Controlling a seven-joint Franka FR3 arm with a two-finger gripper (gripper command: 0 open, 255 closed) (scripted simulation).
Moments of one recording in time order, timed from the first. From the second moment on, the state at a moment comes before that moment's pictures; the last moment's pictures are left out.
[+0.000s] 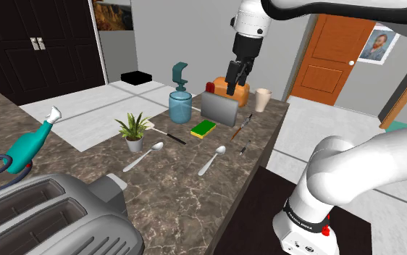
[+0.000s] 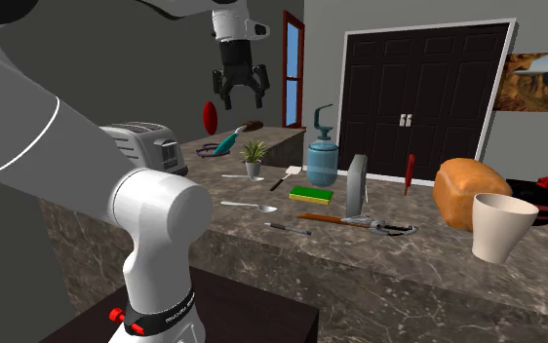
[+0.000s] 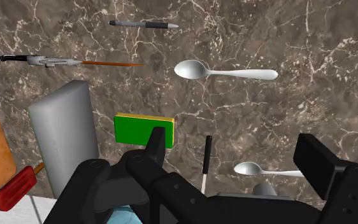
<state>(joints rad) 0.01 -0.77 0.07 -2.28 -0.02 1.61 -0.06</state>
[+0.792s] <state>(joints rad) 0.09 -0.83 -0.19 -2.52 -0.21 1.75 -0.63</state>
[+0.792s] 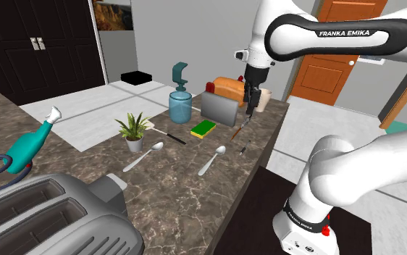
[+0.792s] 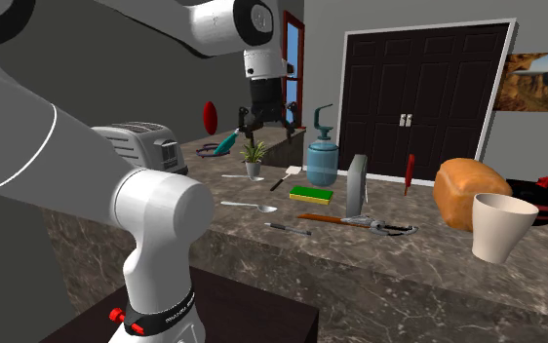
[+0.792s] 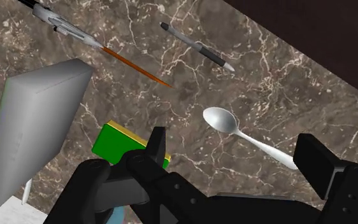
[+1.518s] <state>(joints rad) 0.16 -0.63 -0.53 -2.59 -0.46 2.02 -1.25</state>
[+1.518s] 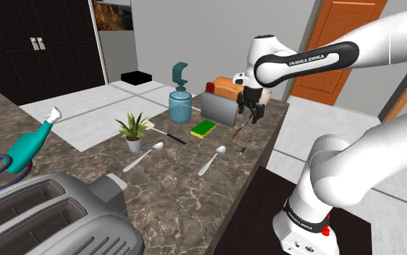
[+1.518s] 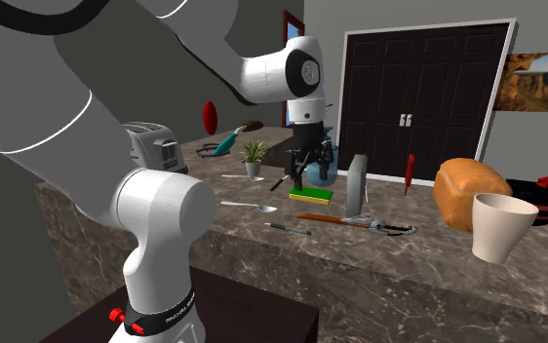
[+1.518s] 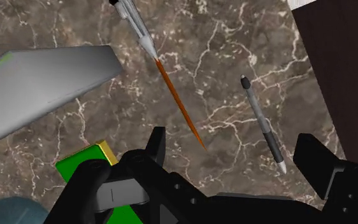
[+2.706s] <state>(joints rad) 0.33 -0.21 -0.86 -2.53 -0.45 2.41 -1.78</state>
